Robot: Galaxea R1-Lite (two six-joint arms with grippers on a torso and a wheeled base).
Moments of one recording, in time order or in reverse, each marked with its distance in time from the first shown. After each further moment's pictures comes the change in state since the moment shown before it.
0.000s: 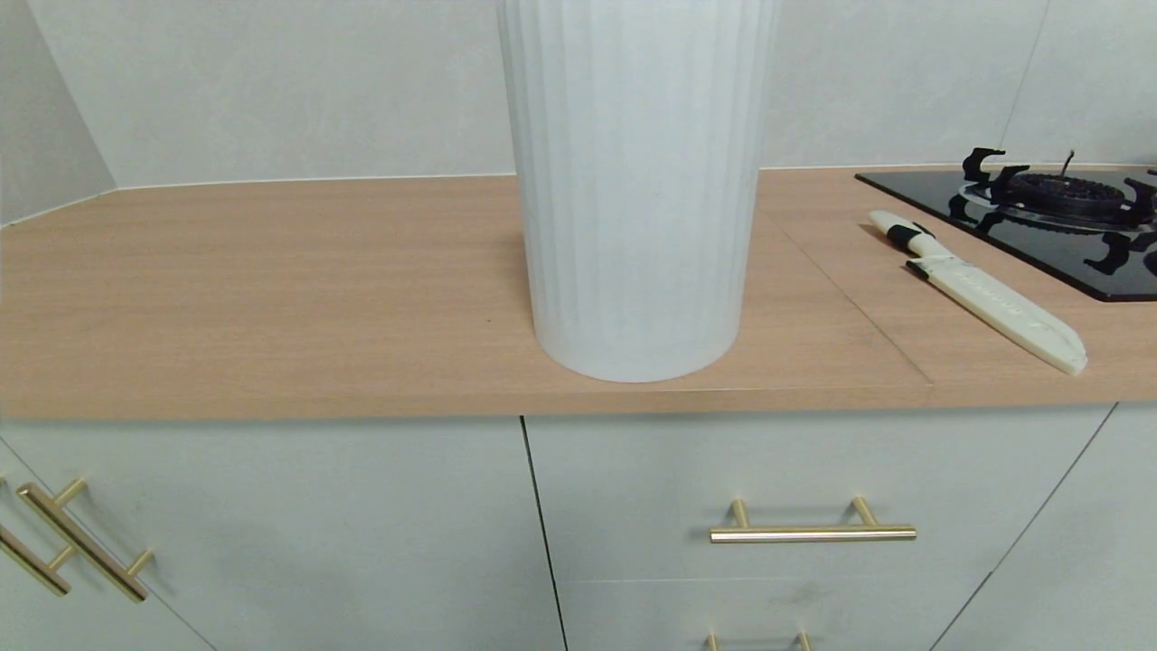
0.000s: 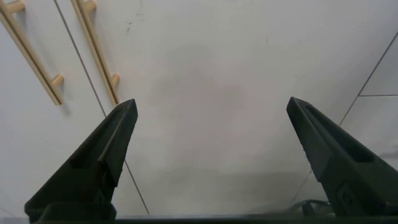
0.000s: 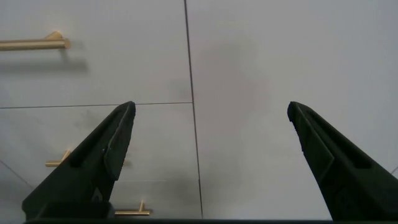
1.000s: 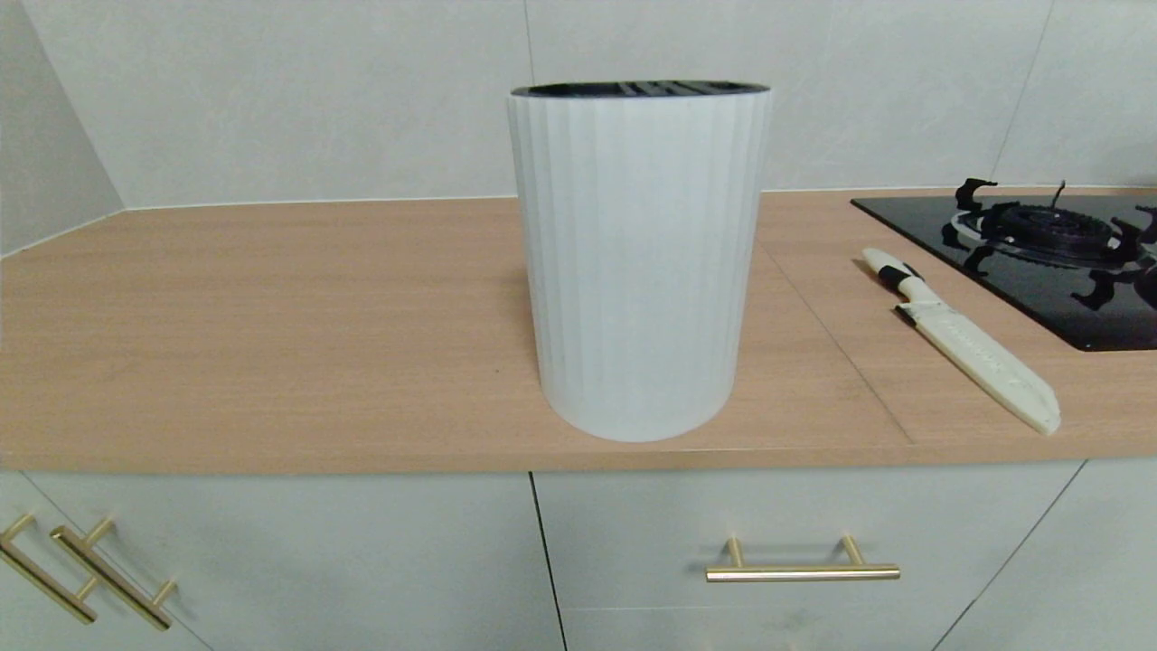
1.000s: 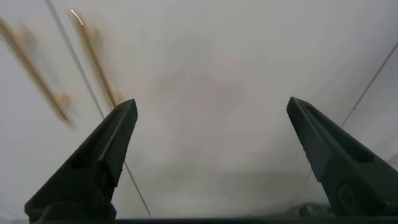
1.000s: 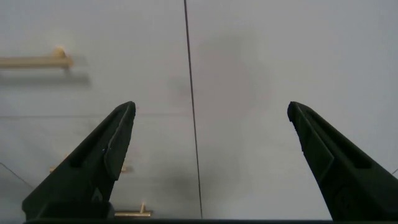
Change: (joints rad) left arm 0.000 0.000 0.000 0.001 0.000 0.000; right arm 0.000 0.000 0.000 0.000 0.001 -0.004
